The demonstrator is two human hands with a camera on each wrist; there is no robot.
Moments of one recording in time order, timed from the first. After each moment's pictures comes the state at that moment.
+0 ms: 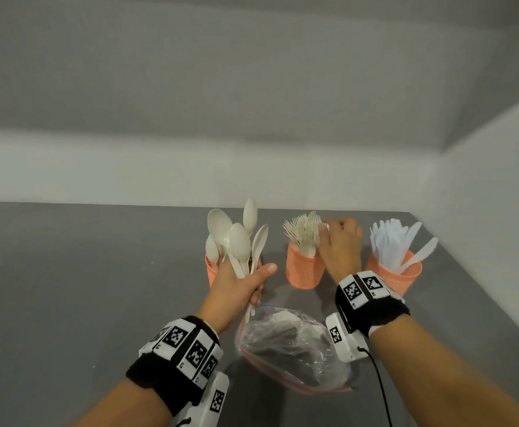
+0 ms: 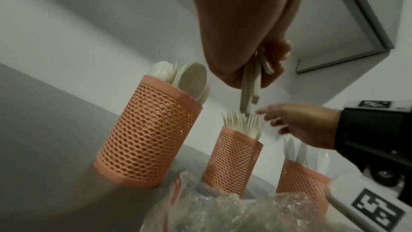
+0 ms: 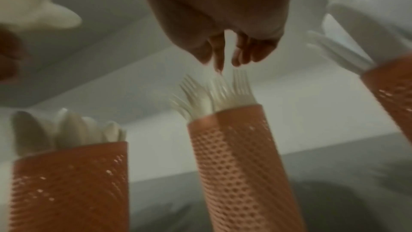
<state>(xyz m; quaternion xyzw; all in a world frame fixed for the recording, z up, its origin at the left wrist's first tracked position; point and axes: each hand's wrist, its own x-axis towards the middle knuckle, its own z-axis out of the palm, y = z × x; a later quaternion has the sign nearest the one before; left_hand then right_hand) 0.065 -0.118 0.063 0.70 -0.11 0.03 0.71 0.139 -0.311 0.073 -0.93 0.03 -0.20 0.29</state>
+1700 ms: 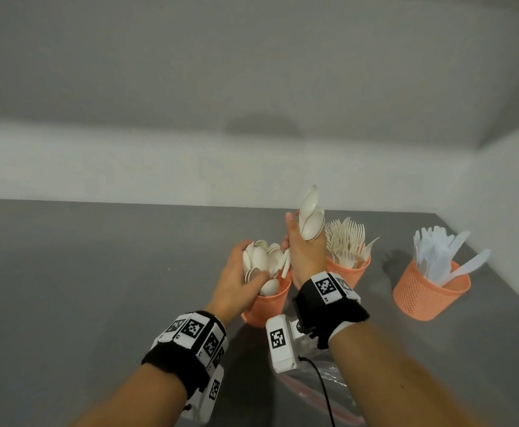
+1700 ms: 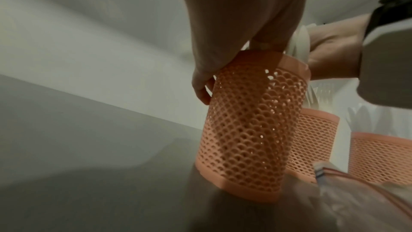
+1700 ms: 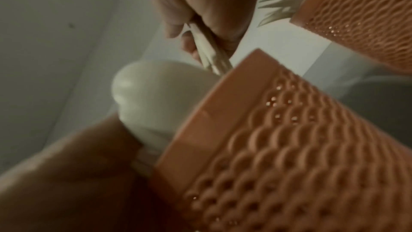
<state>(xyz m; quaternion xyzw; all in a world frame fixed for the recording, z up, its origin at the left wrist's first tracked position) 0.129 -0.063 0.021 0.78 -0.05 0.03 0.62 0.166 -0.182 0.061 -0.66 0.08 -0.15 0.73</state>
